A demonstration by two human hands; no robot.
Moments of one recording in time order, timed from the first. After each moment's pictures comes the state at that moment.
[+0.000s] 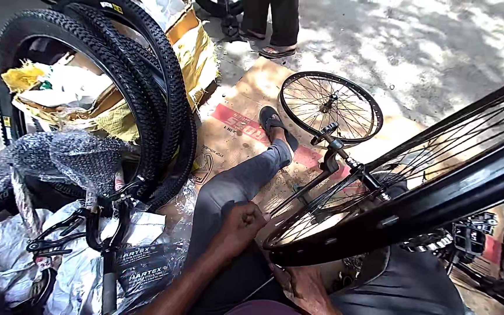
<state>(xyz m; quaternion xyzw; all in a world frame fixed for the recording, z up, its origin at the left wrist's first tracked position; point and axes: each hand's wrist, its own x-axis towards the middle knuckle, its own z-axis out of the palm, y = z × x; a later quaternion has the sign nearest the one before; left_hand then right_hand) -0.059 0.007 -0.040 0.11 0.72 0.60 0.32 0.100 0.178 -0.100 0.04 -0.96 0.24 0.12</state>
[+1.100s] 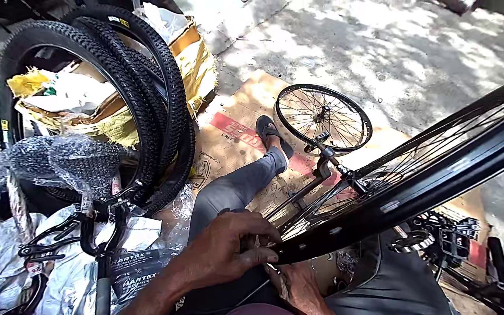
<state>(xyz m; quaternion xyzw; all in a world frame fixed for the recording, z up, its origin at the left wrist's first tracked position) -0.066 -0.017 0.039 0.45 0.72 0.50 0.19 0.098 0.180 -0.102 0.05 -0.96 0.24 0.12</state>
